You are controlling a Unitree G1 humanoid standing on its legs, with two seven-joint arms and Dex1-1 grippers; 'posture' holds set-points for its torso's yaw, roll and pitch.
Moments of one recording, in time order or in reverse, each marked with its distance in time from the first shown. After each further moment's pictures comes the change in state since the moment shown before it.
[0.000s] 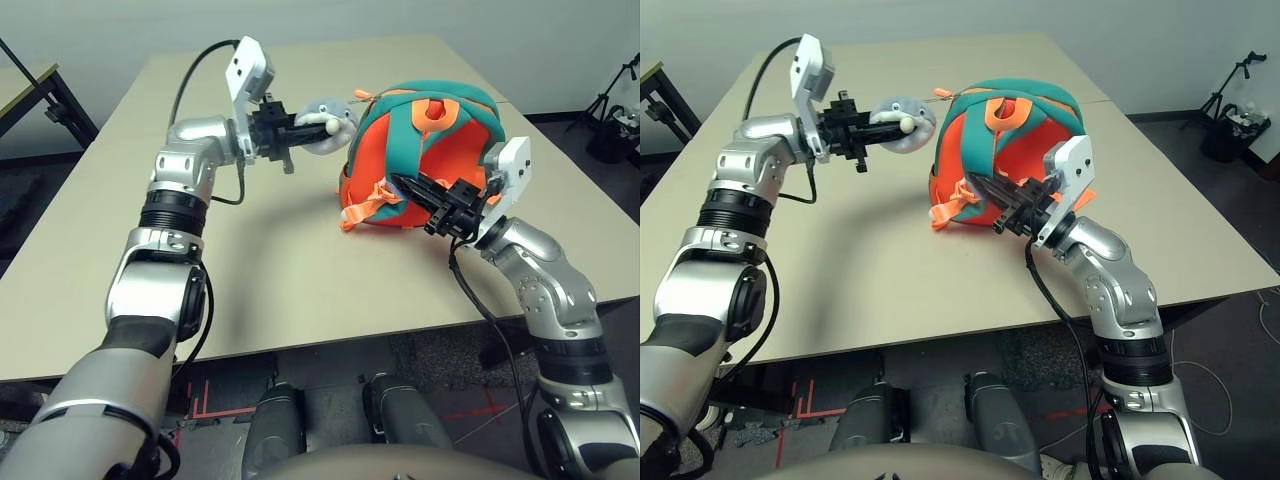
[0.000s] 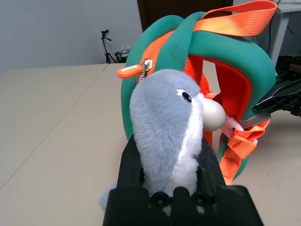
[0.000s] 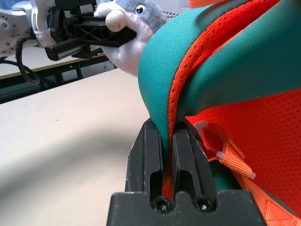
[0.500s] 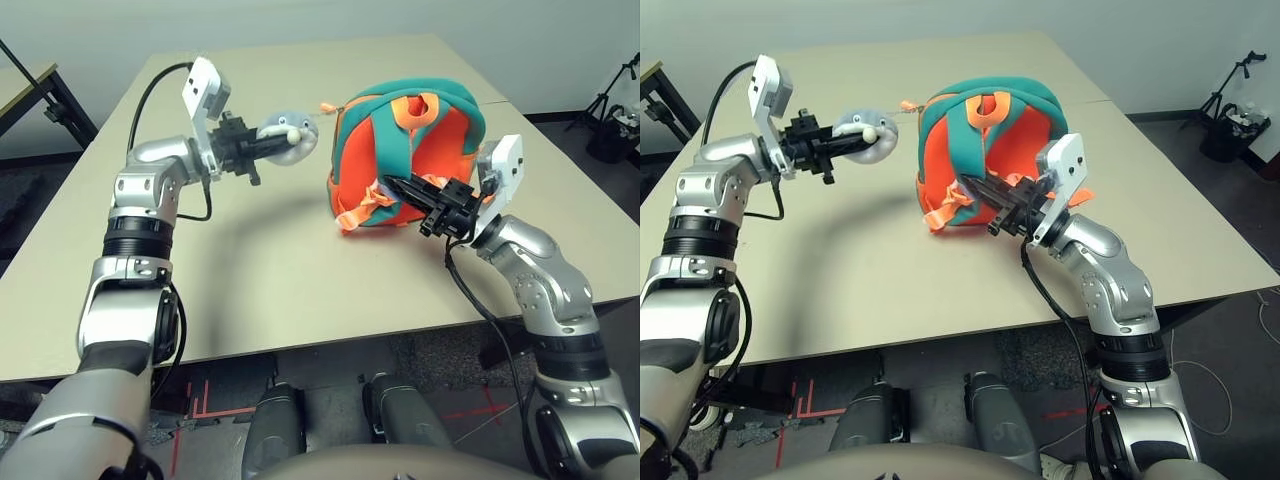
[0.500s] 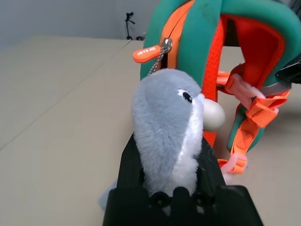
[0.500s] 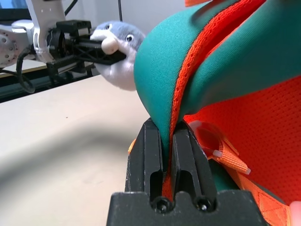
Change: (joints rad) left arm 0.207 0.086 0.055 -0.167 -0.042 0.100 0.057; right arm -0.016 -0.002 0.021 0.005 0.000 0.005 0.023
